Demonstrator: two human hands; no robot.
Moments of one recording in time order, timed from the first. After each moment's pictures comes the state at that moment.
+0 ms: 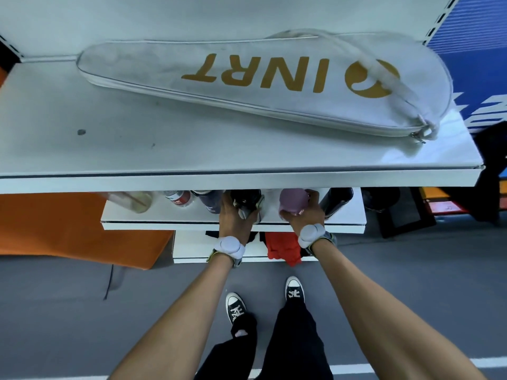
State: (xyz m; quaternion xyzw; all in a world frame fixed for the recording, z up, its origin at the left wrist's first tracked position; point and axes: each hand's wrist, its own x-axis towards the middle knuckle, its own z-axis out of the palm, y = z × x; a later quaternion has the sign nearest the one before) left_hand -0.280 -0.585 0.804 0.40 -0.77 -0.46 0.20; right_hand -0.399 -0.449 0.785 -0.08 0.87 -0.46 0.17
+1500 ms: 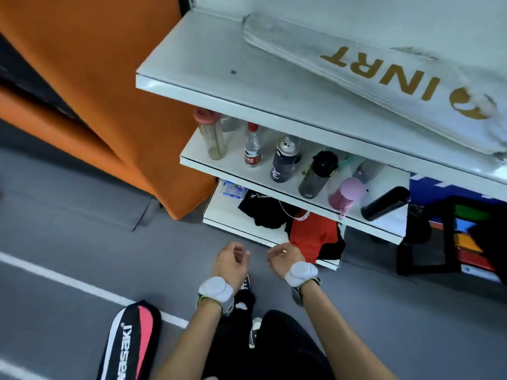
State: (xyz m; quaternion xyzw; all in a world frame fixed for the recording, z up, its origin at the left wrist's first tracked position) left_hand 0.003 -0.518 0.819 0.55 -0.69 -0.46 0.11; right_hand -0.139 -0.450 0.840 -0.14 0.84 -0.25 0.47
